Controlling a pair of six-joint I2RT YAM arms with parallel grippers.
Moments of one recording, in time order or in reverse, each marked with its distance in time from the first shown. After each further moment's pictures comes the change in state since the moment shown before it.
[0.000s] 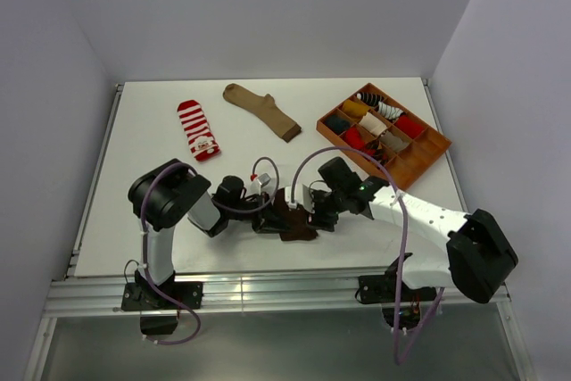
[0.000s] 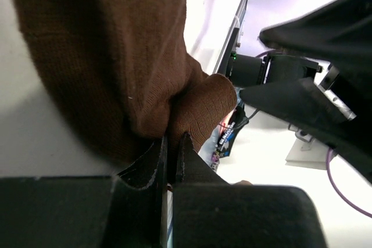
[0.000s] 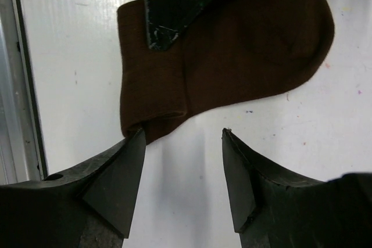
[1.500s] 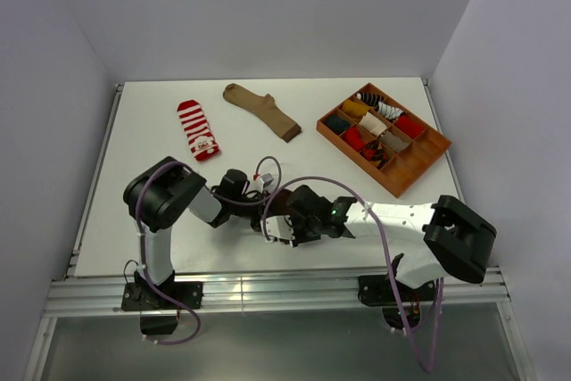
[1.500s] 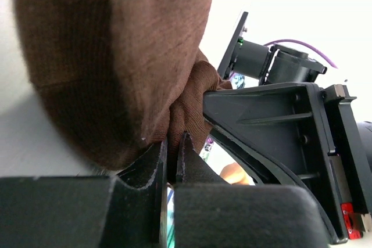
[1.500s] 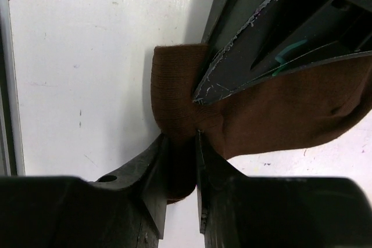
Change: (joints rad) left arm 0.027 -0.027 0.087 -0.276 0.091 0.074; right arm 0.327 0.136 -0.047 0.171 0.301 0.008
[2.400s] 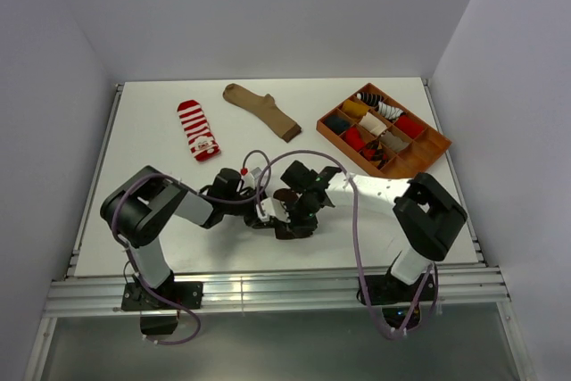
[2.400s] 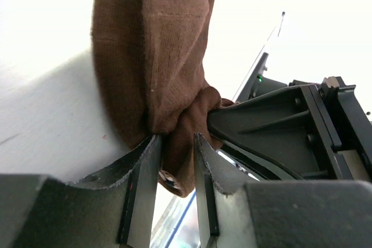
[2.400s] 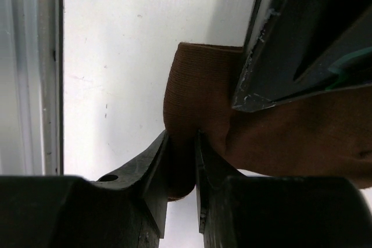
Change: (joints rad) left arm 0.018 -0.170 -0.049 -0.137 -0.205 0.063; right arm -0.140 0.200 0.253 -0.305 -0.287 -0.076
